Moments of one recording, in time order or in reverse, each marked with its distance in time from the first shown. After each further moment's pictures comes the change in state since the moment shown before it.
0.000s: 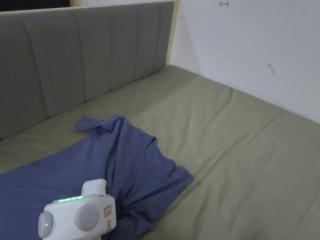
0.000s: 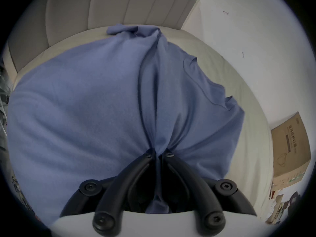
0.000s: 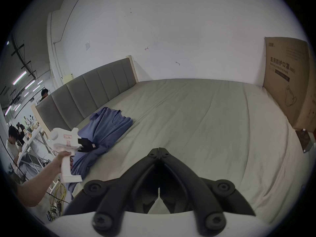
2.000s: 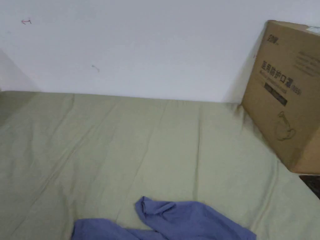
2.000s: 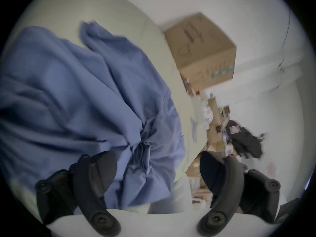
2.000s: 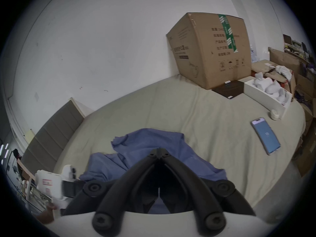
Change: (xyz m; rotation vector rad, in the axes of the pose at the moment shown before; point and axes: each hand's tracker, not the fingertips) left arm 0.240 -0.257 0.149 -0.560 -0.886 -0.333; right arm 0.136 -0.100 0.226 0.181 -0.414 -0.425
